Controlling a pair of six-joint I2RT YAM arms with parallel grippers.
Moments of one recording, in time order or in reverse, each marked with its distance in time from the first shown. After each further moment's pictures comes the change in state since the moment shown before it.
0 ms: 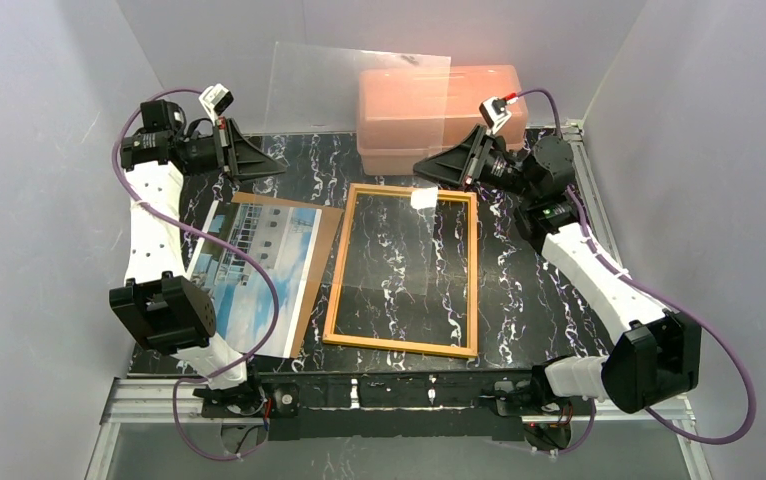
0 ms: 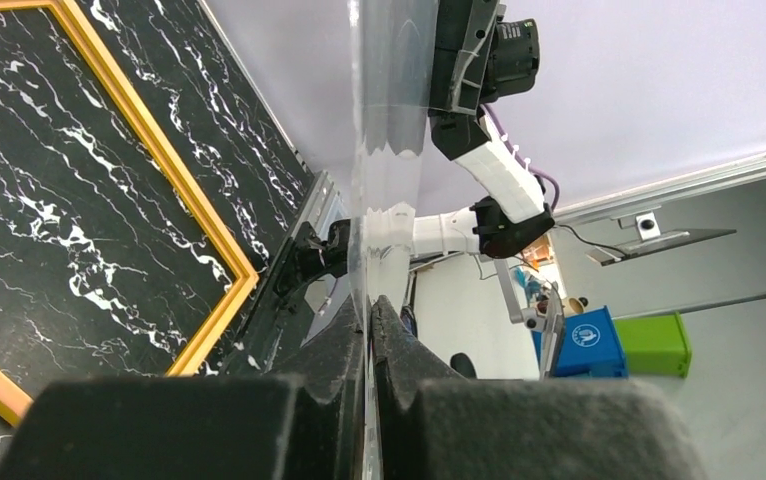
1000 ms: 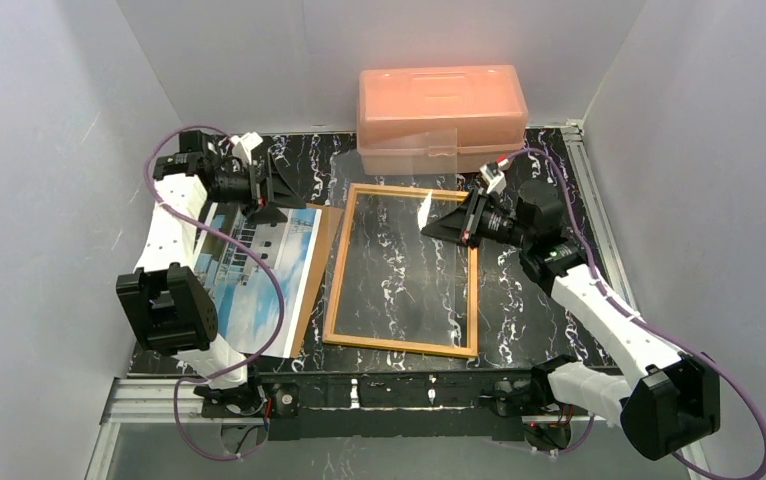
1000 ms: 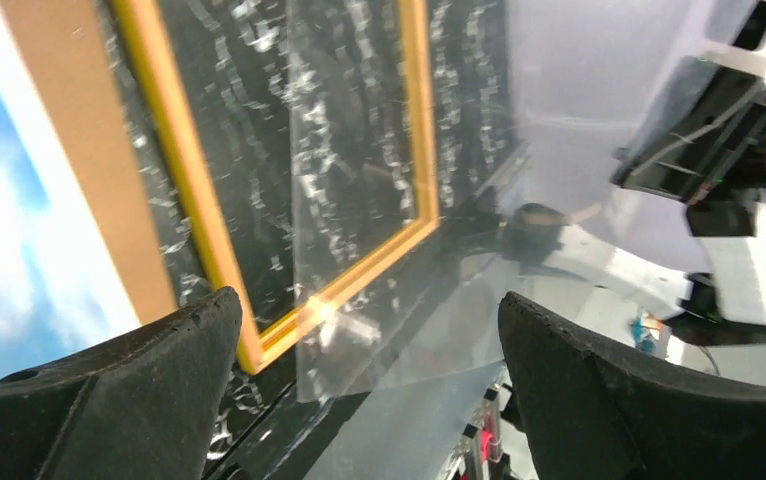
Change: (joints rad) left arm -0.068 -0.028 -0.267 0.081 -0.491 0.041; right arm 0.040 -0.216 -0.256 -0.398 0.120 -0.211
